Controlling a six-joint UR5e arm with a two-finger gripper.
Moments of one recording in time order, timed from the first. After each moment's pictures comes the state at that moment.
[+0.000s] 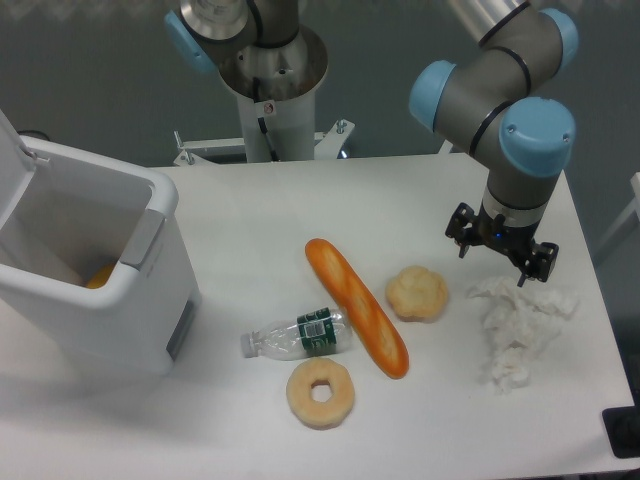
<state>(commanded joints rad) 2.74 -1.99 -1.52 -1.10 1.61 1.33</state>
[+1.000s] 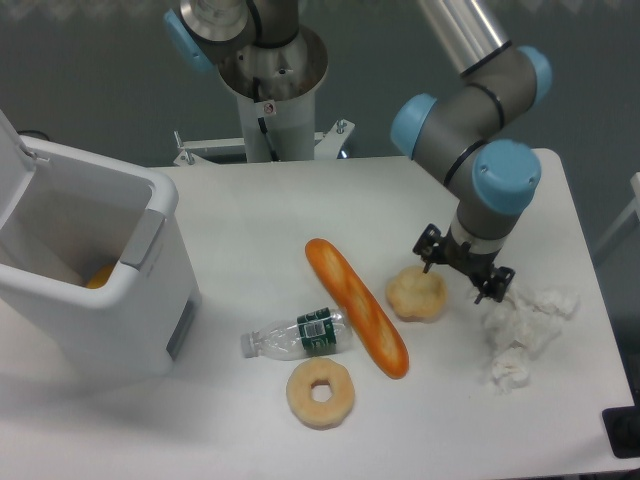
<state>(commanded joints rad) 2.70 -2.09 -1.62 -1.03 1.54 1.32</state>
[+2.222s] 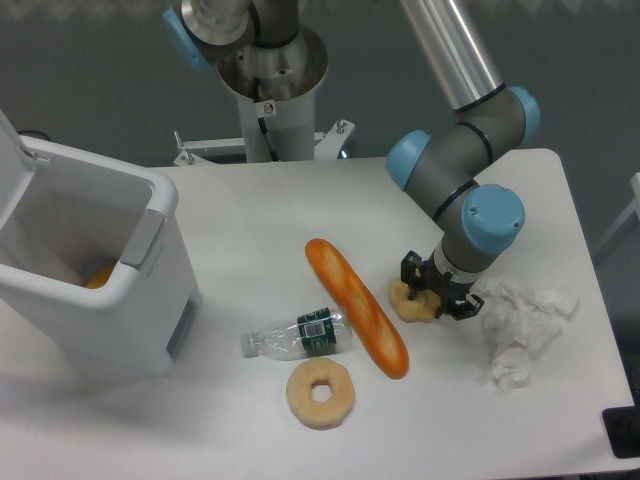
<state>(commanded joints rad) 2.70 -2.12 -1.62 -1.04 1.49 1.34</state>
